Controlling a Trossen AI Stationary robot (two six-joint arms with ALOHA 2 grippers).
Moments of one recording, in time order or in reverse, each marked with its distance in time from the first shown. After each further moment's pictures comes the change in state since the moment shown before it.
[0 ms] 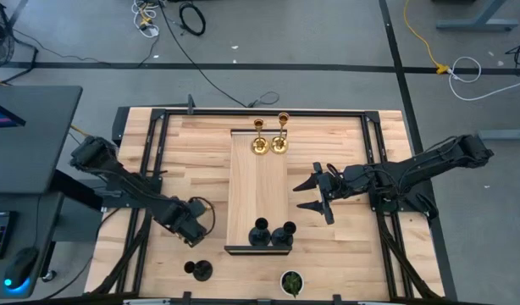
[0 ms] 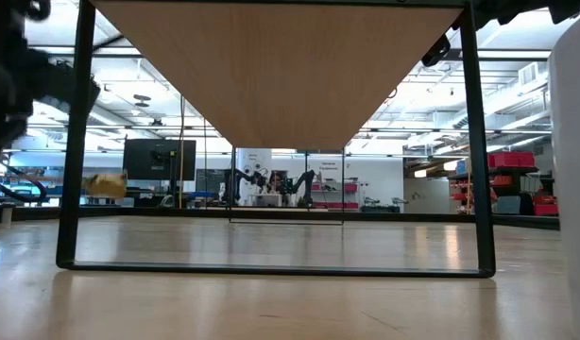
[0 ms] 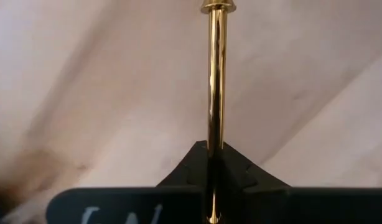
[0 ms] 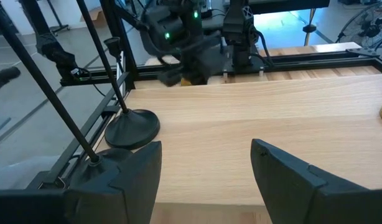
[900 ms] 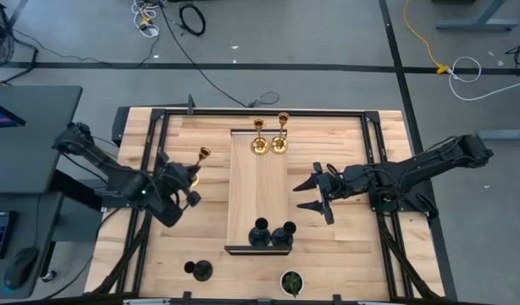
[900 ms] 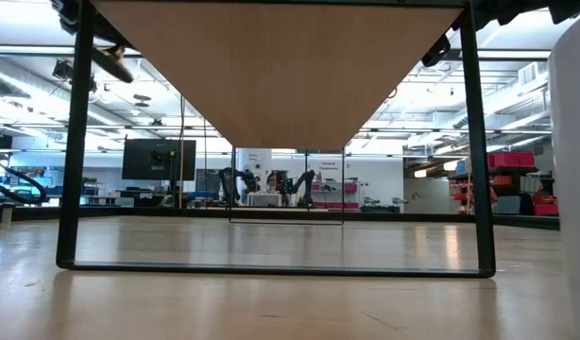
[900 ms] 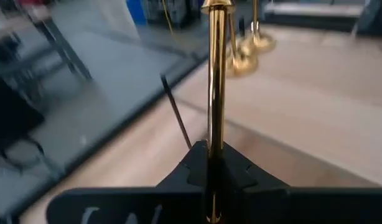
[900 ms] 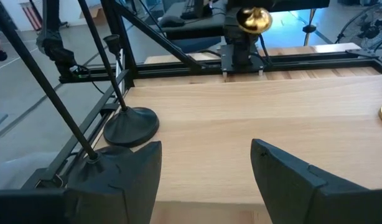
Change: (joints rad) left arm -0.003 -0.407 0.104 -0.172 -1.078 0.288; right arm 0.000 0.000 0.000 -0.005 0.000 -0.010
